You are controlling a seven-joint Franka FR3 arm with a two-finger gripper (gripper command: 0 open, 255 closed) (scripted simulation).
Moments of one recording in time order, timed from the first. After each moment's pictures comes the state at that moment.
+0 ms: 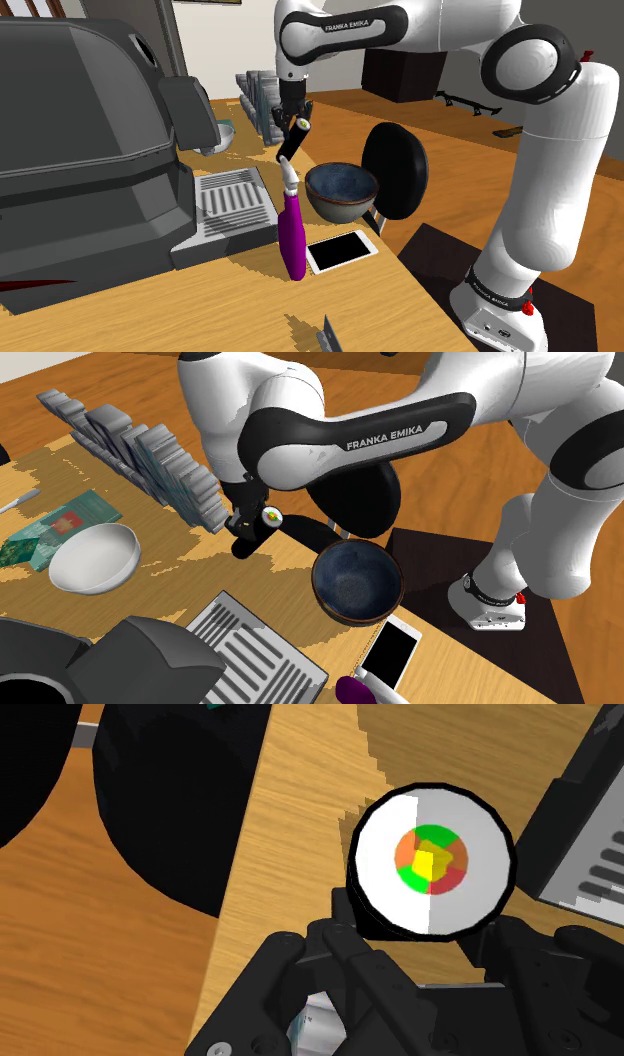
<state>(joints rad) 0.07 0.21 0.13 -1.52 -0.04 1.74 0.30</state>
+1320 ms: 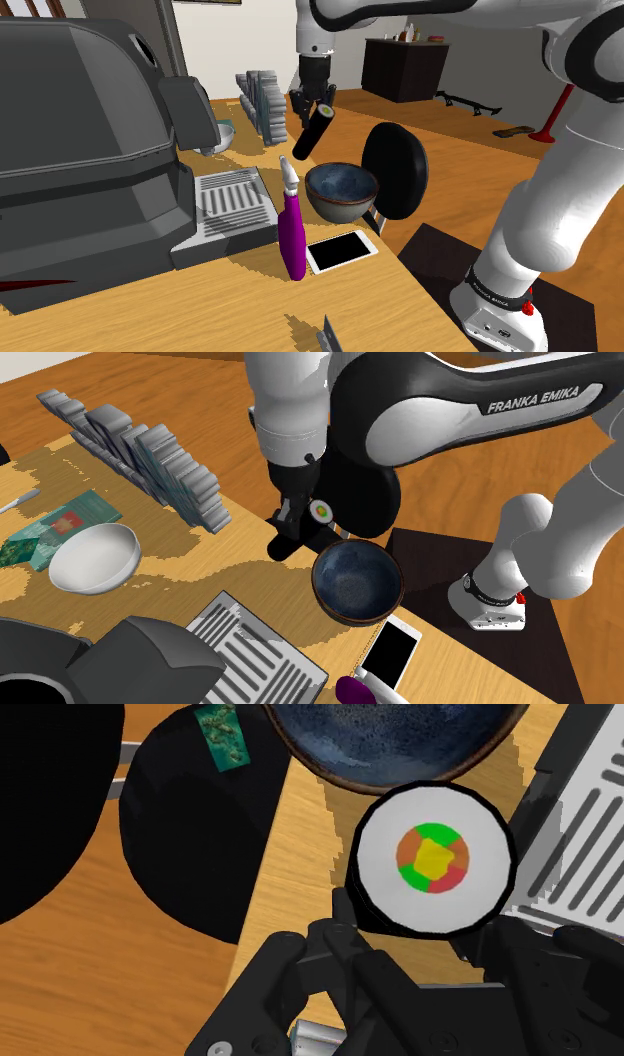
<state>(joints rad) 0.10 -0.08 0.16 -1.71 0.00 1.64 0.35</state>
